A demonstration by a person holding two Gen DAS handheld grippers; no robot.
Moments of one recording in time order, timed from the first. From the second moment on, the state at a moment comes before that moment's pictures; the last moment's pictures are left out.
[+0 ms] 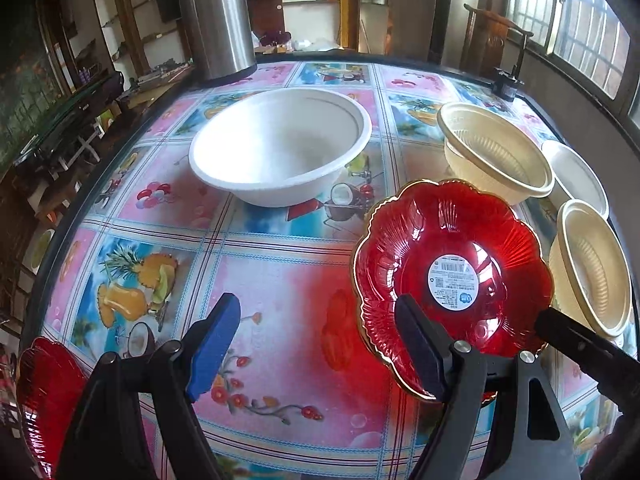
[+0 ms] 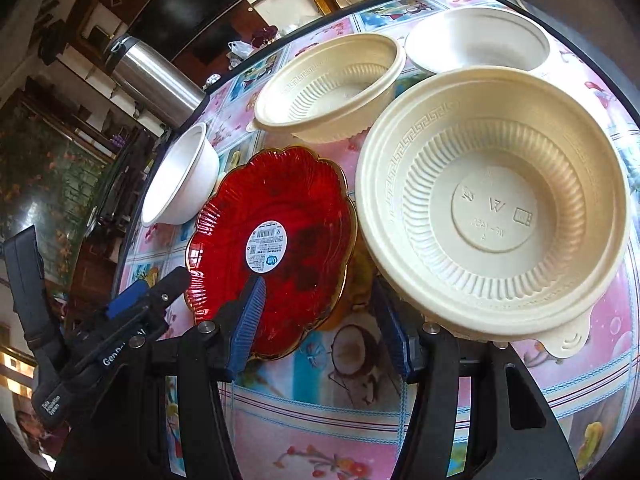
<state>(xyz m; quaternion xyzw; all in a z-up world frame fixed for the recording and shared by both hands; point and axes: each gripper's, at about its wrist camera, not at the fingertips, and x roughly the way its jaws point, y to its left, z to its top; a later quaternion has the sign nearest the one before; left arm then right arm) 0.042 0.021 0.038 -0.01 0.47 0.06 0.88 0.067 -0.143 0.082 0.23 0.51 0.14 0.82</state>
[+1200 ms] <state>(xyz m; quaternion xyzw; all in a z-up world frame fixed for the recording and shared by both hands) 0.062 0.005 0.020 -0.02 0.50 0.03 0.86 0.070 -0.127 0.070 0.19 0.49 0.12 0.84</state>
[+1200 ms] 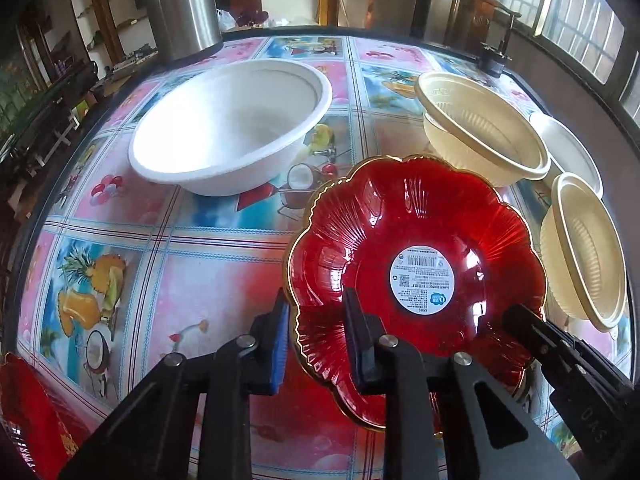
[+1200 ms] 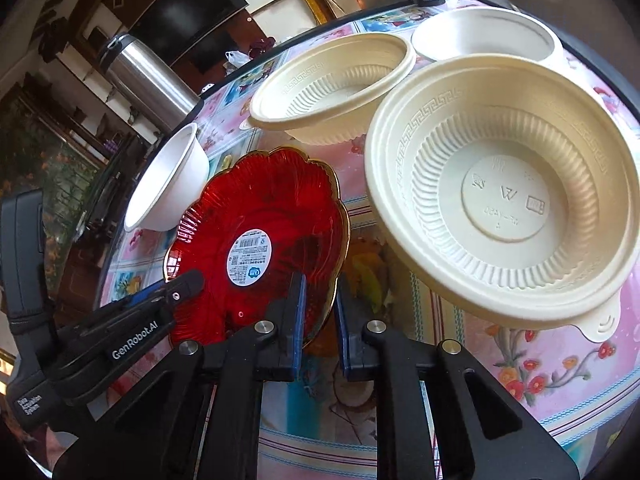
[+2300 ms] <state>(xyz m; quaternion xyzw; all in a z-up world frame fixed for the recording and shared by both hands) -0.062 0.104 0.088 -0.05 0.43 0.07 0.90 -0.021 -0.029 0.145 0.10 0.45 0.24 0.86</state>
